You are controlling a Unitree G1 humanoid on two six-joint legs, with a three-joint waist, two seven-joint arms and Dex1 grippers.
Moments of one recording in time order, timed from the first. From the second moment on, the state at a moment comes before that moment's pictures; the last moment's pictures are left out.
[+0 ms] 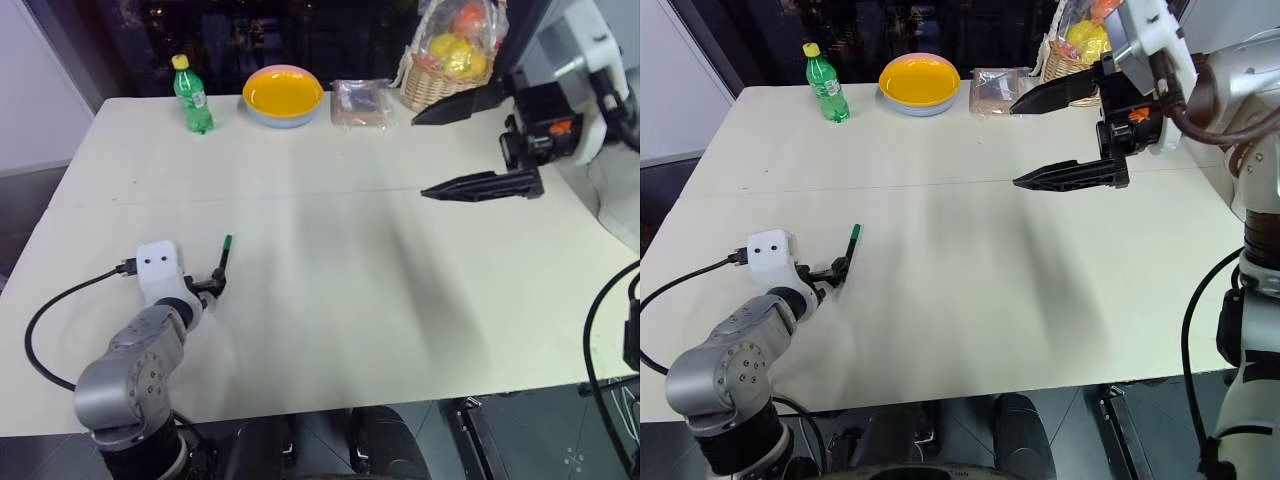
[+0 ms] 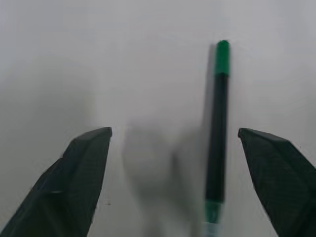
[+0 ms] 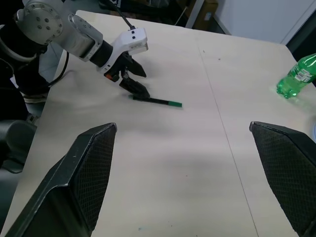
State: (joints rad) left arm -0.18 0.07 0.37 -0.75 -0.23 1.37 0.01; right arm -1.08 -0.96 0.03 -0.02 0.55 0.65 1.48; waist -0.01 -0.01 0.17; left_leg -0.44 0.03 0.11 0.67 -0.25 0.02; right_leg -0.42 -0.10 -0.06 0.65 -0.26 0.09
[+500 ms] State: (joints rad) left arm -0.08 0.08 0.33 -0.95 -0.26 1.46 -0.06; right arm -1.07 -0.96 0.04 -0.02 0.54 0.64 1.50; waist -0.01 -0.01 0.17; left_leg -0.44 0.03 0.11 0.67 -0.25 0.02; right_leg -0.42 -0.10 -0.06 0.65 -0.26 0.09
